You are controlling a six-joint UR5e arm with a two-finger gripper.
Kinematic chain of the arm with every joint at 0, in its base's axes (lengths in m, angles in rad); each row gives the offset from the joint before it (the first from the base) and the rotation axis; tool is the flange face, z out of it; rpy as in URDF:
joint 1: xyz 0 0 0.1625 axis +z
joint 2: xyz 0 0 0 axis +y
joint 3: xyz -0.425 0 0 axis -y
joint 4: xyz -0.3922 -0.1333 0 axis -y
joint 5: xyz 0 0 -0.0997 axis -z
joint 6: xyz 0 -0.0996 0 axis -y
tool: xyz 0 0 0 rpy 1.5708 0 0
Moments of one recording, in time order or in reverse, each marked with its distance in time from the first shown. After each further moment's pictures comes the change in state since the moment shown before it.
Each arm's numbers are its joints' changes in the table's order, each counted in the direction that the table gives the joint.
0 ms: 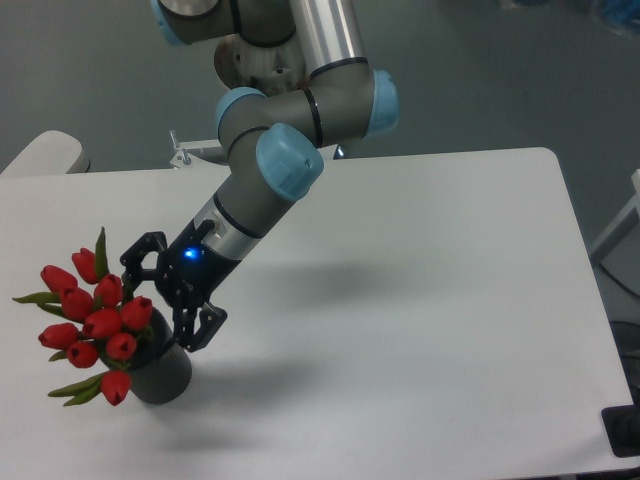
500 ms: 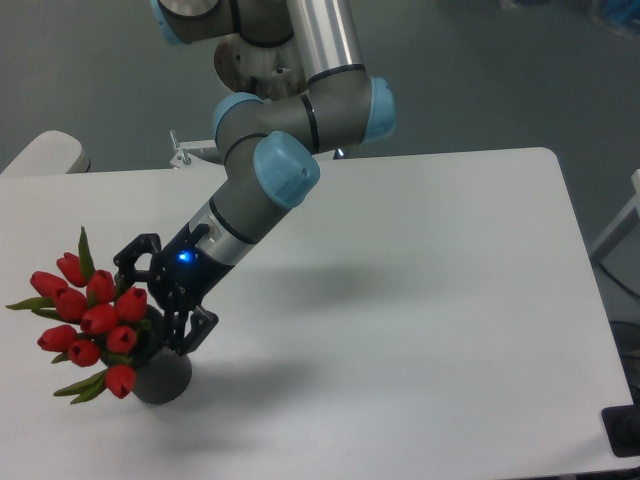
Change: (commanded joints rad) arm -0.003 0.005 0.005 0.000 -0.038 0.002
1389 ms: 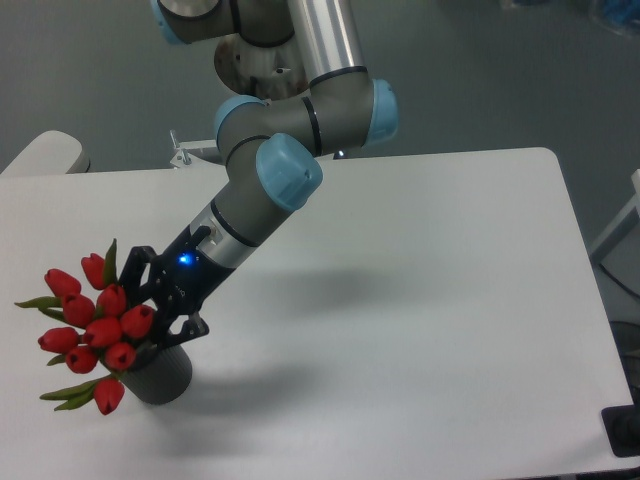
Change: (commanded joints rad) arm 0.008 0.008 0.026 0.000 -0.003 0.000
